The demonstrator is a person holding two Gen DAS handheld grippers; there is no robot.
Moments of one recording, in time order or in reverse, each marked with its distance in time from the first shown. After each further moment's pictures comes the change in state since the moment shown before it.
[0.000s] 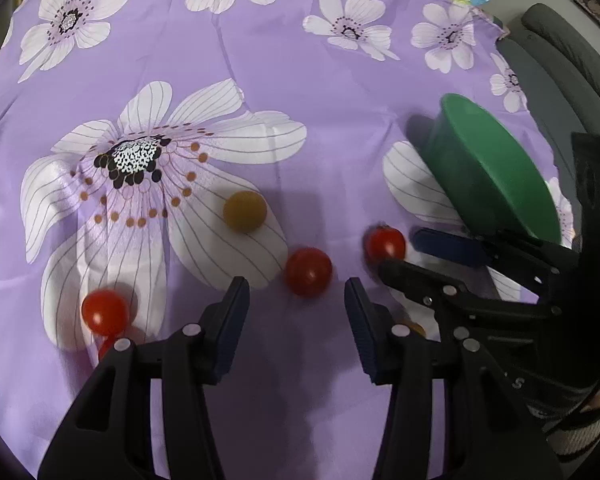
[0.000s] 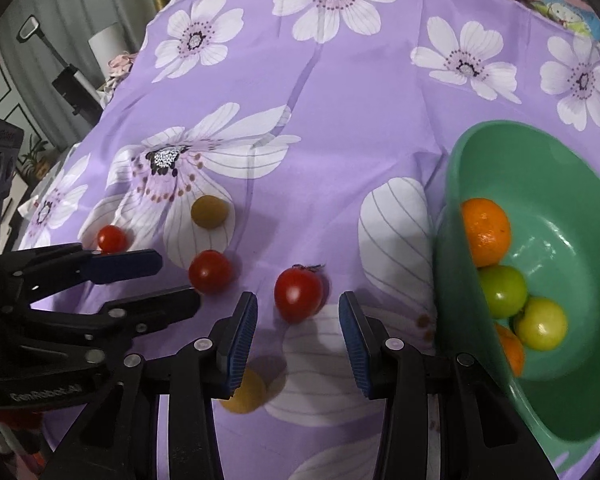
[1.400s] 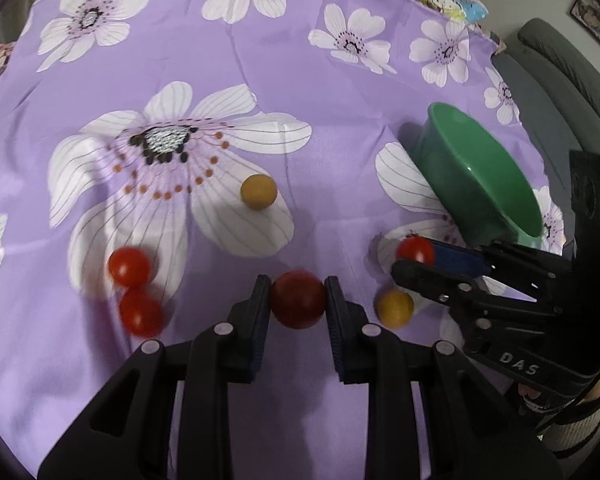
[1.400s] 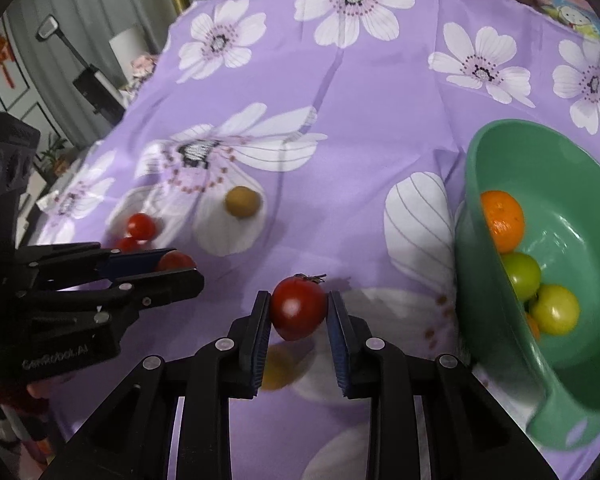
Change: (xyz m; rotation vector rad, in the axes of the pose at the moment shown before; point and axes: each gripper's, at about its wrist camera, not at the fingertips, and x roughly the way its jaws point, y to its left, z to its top) left arm -0.034 0.004 -0.030 -0.037 -0.056 -0.021; right arm -0.027 0.009 -0.018 -0.017 -0.057 0.088
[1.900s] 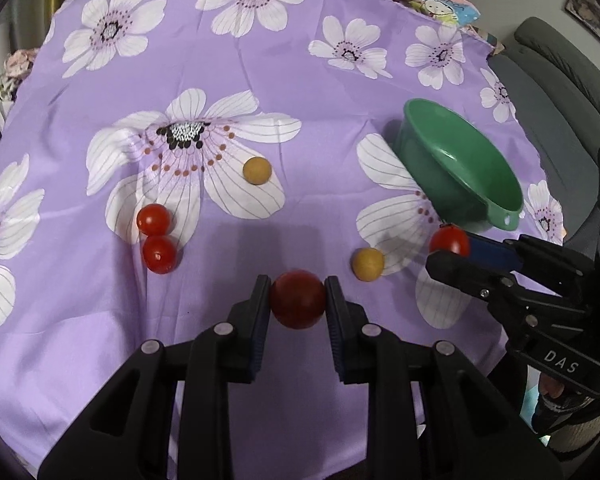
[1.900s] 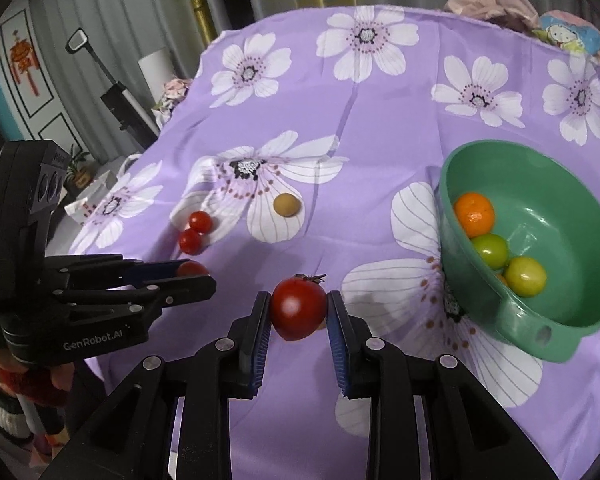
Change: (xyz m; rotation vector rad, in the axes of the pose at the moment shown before) left arm -0.035 -0.026 -0.027 0.020 -0.038 0.056; right arm -0.056 0.019 -0.028 -0.032 -0.095 0.029
